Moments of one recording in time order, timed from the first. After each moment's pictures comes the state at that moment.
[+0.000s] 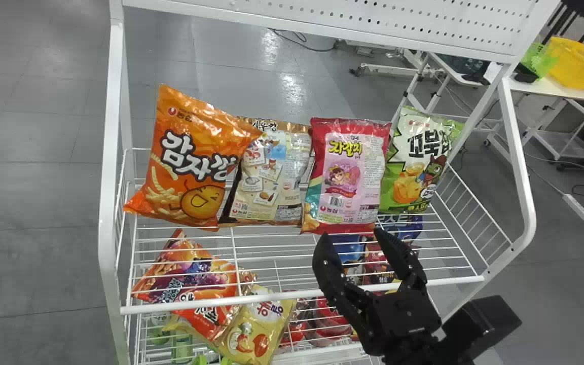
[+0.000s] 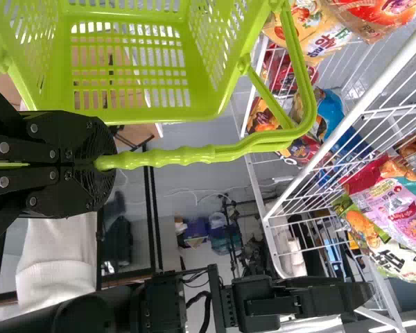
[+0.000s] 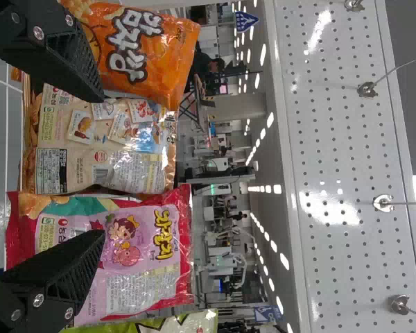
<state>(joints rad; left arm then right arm) 0.67 0.00 0.14 -2.45 0.81 1.57 -0.43 0.71 -0.23 -0.01 -2.21 -0.25 -0.13 -0.03</state>
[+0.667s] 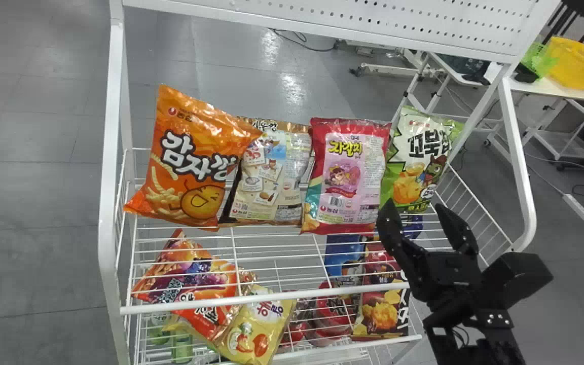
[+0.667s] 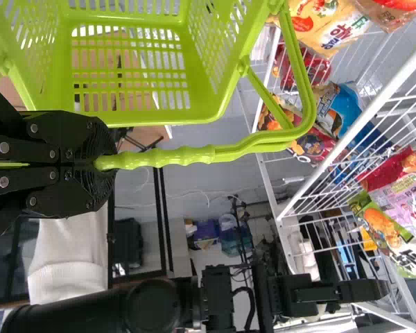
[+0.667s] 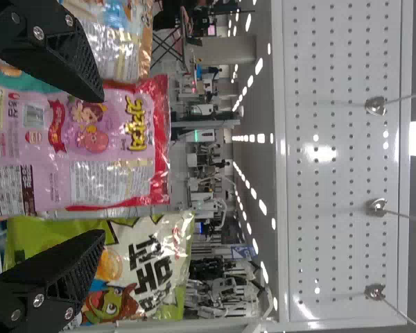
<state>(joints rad) 0.68 0.00 0.08 -2.46 0.77 1.57 -0.40 0.51 -0.21 -0.21 -2.01 -0.31 -0.13 -0.02</state>
